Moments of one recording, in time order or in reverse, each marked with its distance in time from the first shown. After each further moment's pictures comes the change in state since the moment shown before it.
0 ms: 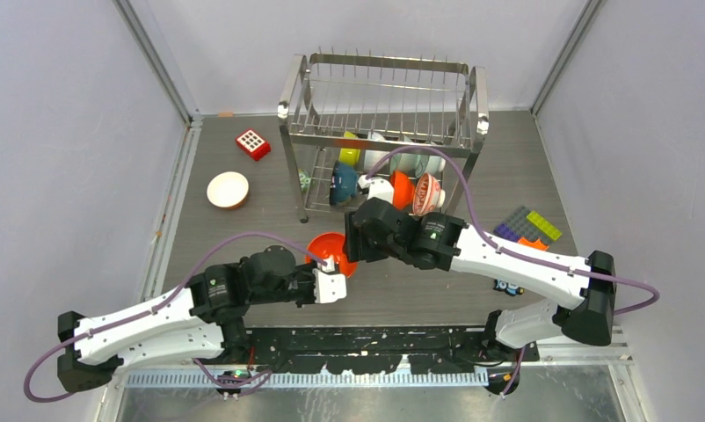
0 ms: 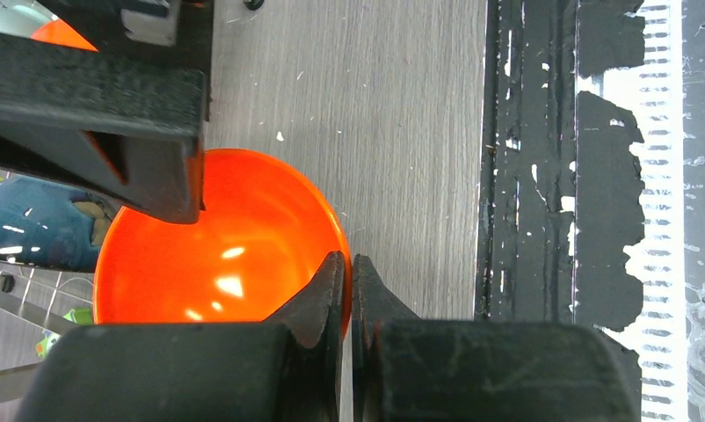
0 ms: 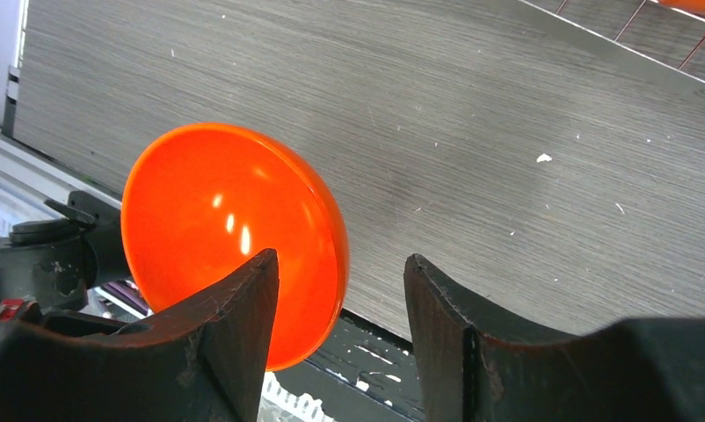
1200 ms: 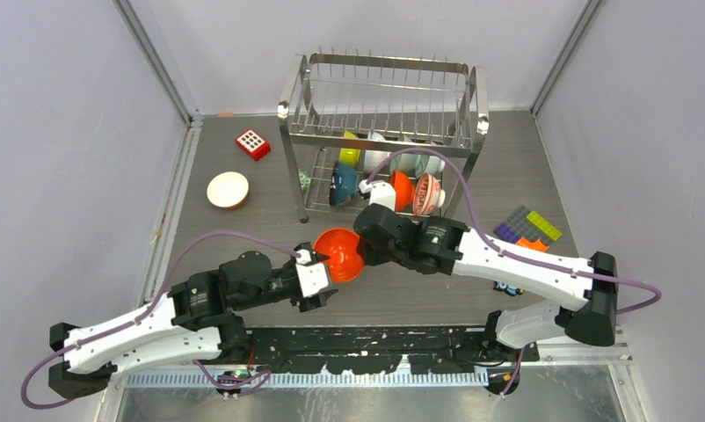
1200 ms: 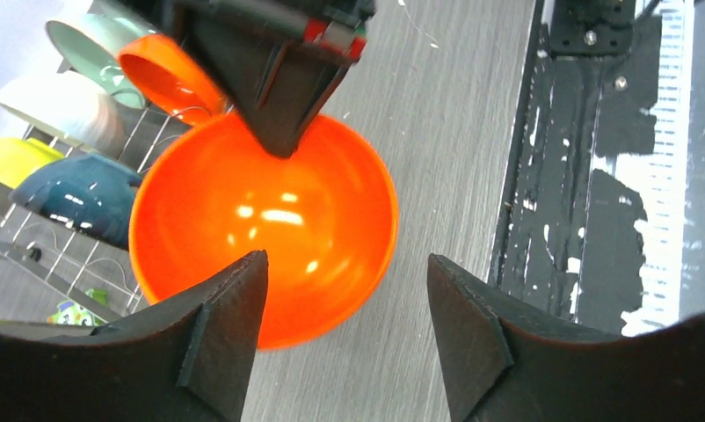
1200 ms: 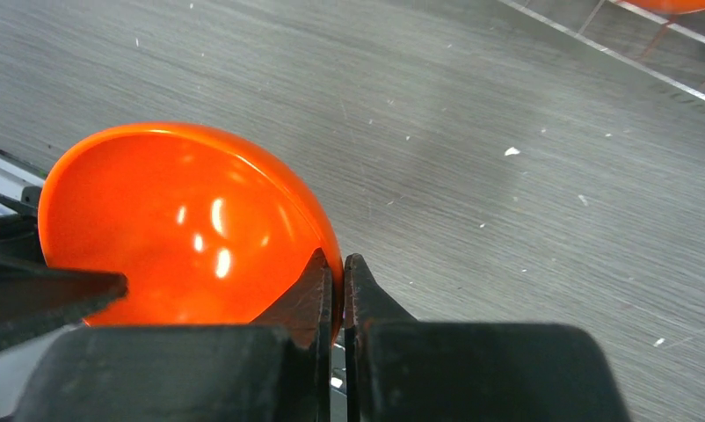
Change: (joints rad) left arm -0.005 -0.129 -0.044 0.079 -0.082 -0.105; right arm 0.030 0.017 -0.006 -0.035 0.045 -0.016
